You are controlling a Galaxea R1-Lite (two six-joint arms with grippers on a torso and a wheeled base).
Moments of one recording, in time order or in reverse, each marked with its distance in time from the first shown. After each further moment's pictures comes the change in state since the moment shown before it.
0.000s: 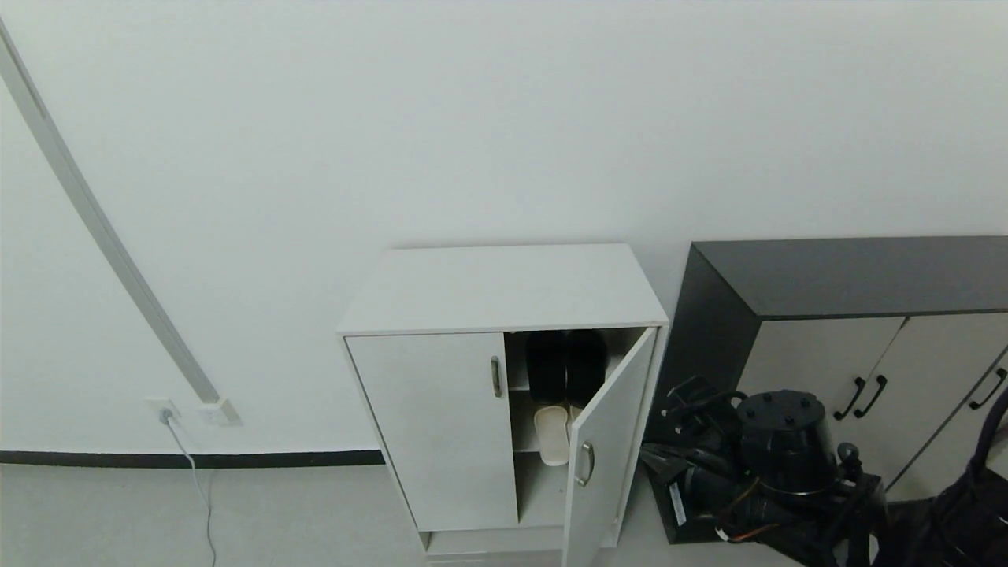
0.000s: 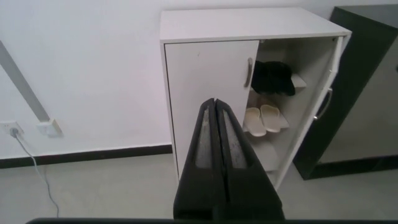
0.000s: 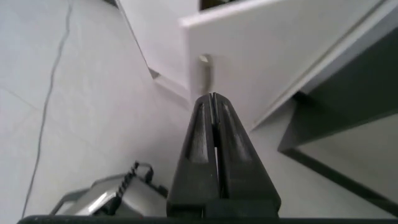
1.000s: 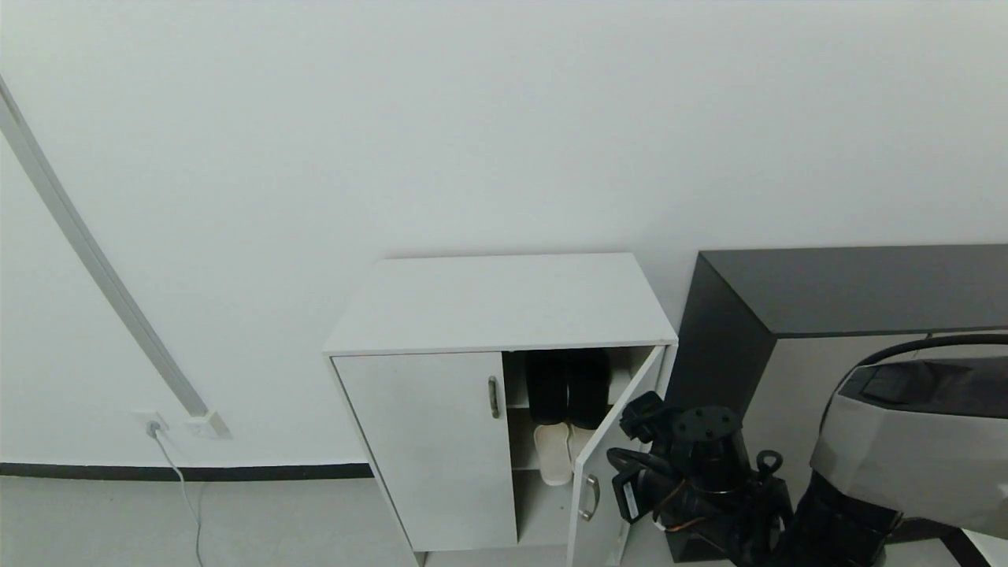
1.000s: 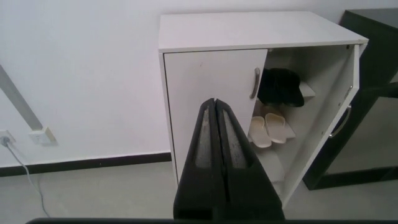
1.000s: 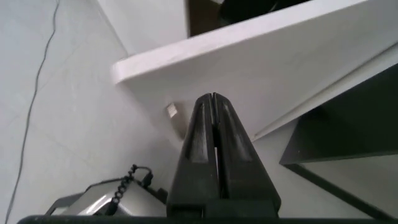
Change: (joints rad) left arm 0.000 0.000 0.000 -0.001 0.001 -0.003; right arm -0.014 0.306 -0.147 -0.168 0.004 0.008
